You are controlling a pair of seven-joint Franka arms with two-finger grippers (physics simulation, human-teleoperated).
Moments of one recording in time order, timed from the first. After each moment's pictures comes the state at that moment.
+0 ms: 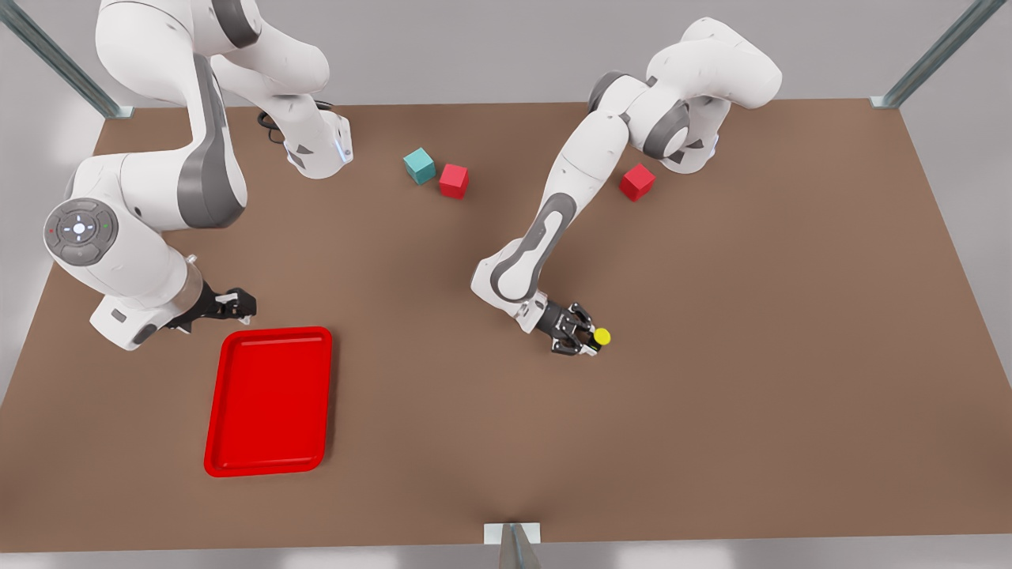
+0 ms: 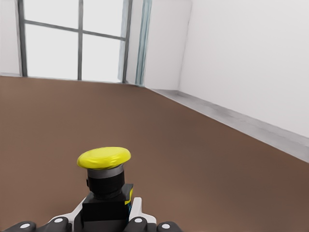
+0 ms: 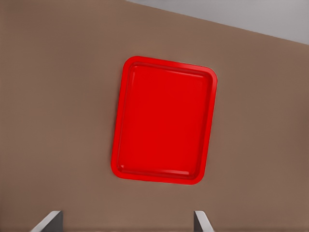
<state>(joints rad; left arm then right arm) -0.92 1.12 0.10 -1.27 1.04 1.58 -2.57 -0.01 0.32 0.17 -1.27 -0.15 1.56 -0.02</state>
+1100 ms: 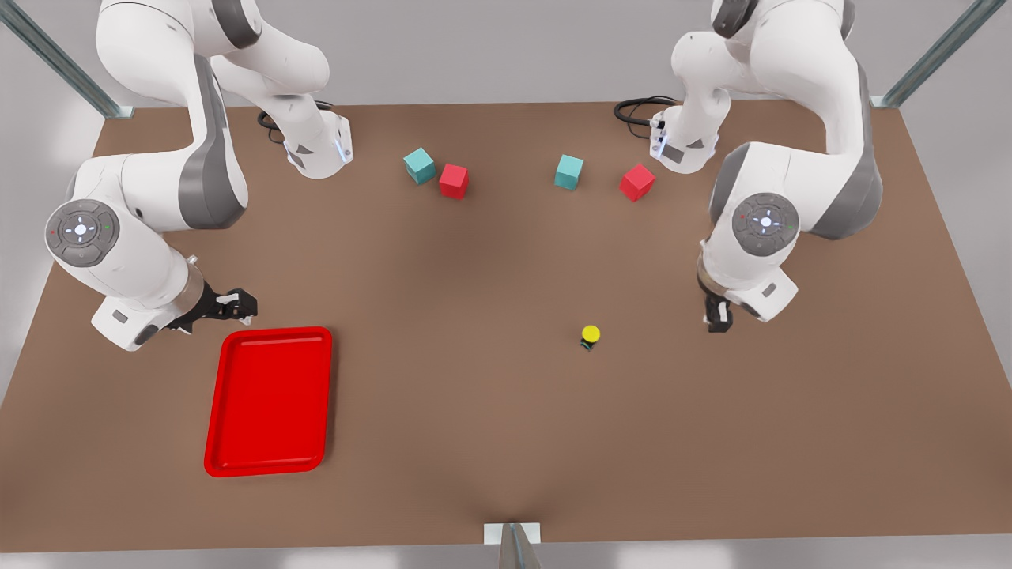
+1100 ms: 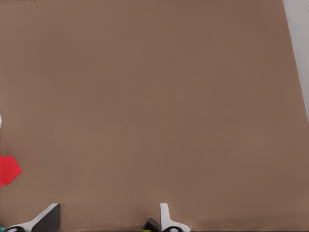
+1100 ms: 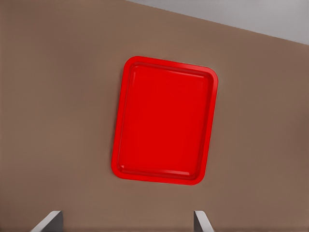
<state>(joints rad) -0.26 0.35 -0.09 -1.29 0.14 1.46 -1.77 -0.01 0.33 0.17 -1.27 -0.15 1.56 -0.02</state>
